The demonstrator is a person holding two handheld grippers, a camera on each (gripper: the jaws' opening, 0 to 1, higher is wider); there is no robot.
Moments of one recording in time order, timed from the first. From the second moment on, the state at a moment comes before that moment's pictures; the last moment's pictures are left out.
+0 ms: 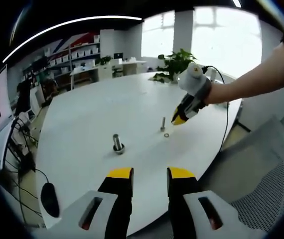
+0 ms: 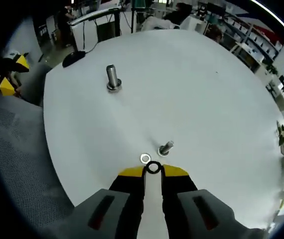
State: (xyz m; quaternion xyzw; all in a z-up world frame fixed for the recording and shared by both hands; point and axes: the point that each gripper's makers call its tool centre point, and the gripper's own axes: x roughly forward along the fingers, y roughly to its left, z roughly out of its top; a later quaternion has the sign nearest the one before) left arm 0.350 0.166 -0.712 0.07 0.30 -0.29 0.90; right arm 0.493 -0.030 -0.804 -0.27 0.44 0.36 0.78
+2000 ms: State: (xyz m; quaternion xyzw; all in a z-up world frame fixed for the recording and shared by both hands) left arm 0.350 0.165 -0.714 0.05 0.31 -0.30 0.90; right arm 0.531 -0.018 -0.858 -0.32 0.50 0.36 0.72
